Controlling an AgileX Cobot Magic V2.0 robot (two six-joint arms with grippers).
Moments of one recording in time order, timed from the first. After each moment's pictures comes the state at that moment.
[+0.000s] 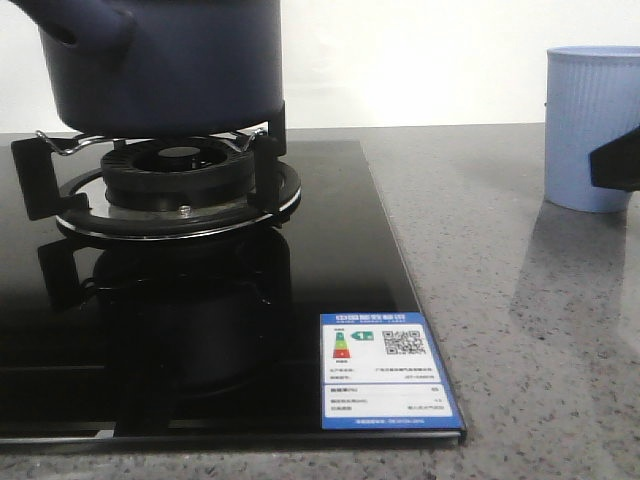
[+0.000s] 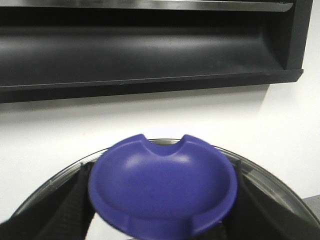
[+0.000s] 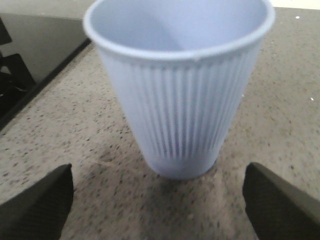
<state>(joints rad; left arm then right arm) -0.30 0.91 -0.90 -0.31 -0.06 0.33 -0.07 1.08 -0.30 -0.78 -0.48 0.66</state>
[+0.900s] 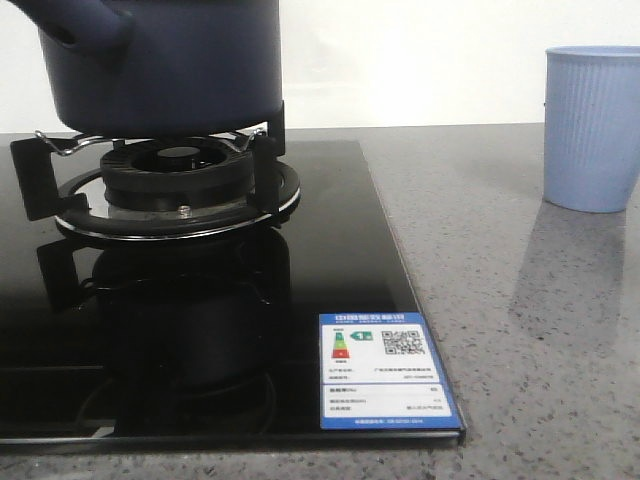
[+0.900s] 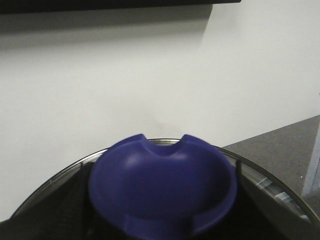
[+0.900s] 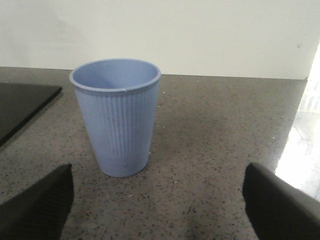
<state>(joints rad) -0.50 1.18 -0.90 -0.31 -0.16 0.33 -0.07 0.45 -0.15 -0.78 -0.16 0.74</state>
